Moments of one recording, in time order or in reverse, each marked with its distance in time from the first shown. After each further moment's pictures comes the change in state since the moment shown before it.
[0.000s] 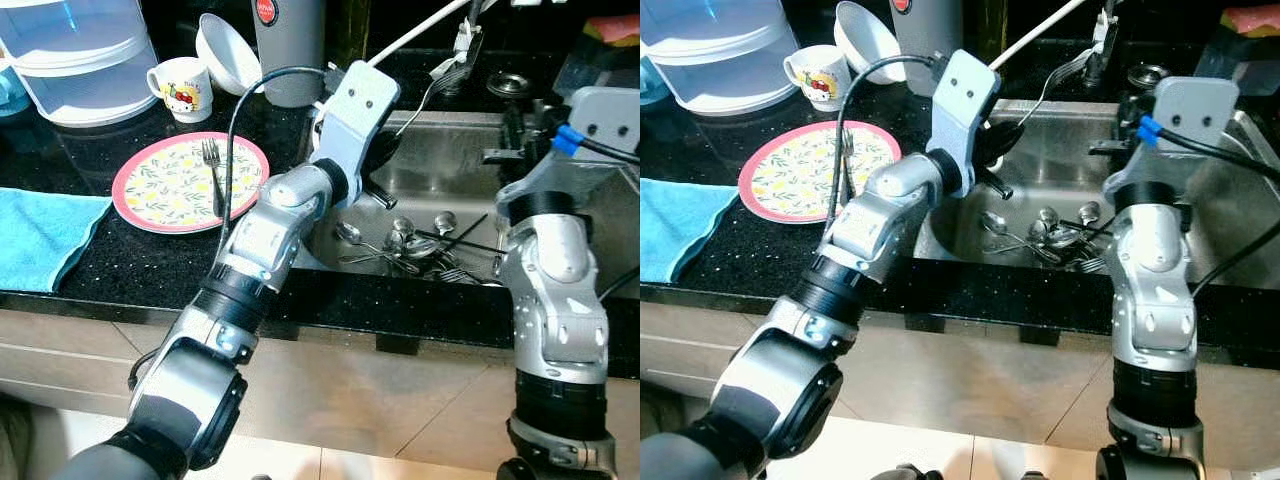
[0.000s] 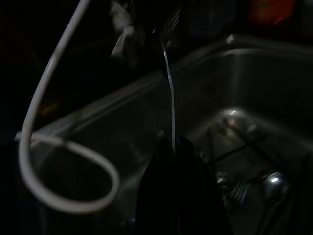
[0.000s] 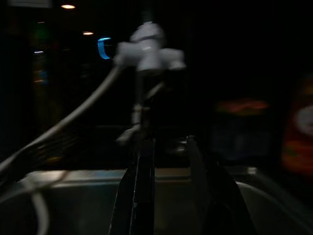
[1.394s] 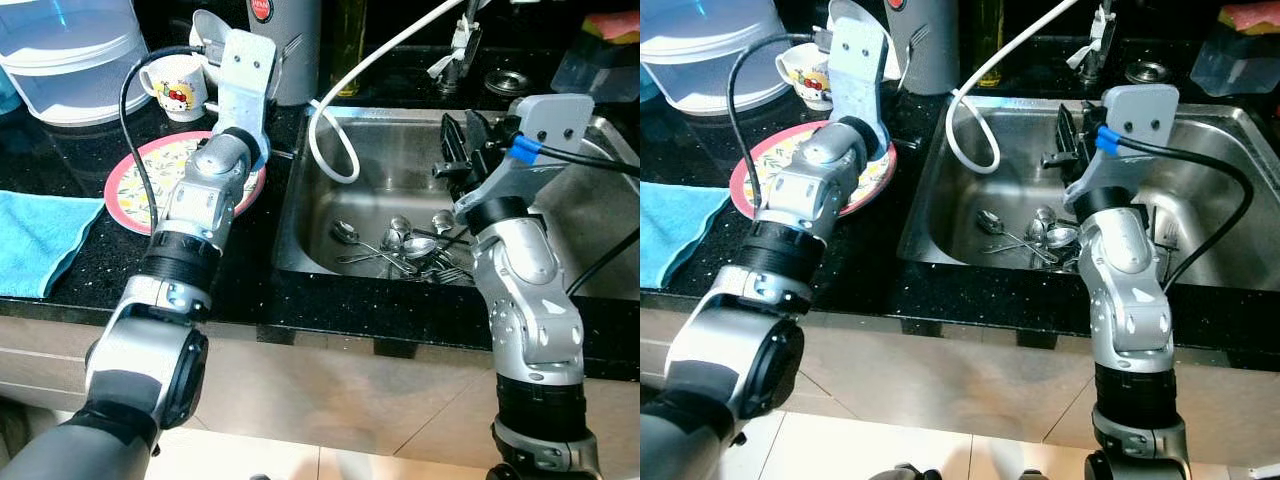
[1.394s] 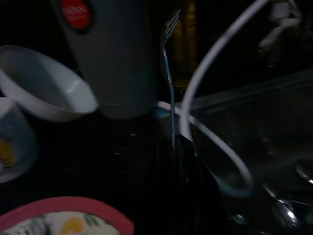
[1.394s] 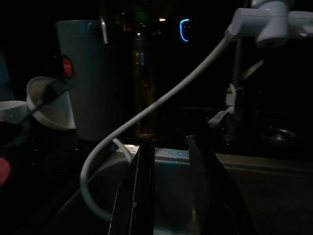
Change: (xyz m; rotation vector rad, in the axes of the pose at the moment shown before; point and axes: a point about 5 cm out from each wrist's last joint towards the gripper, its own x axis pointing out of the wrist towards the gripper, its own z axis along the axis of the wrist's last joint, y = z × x) left arm -0.035 0.089 0.001 -0.026 0.025 0.422; right arm -0.013 0.048 -0.007 0.176 0.075 0.334
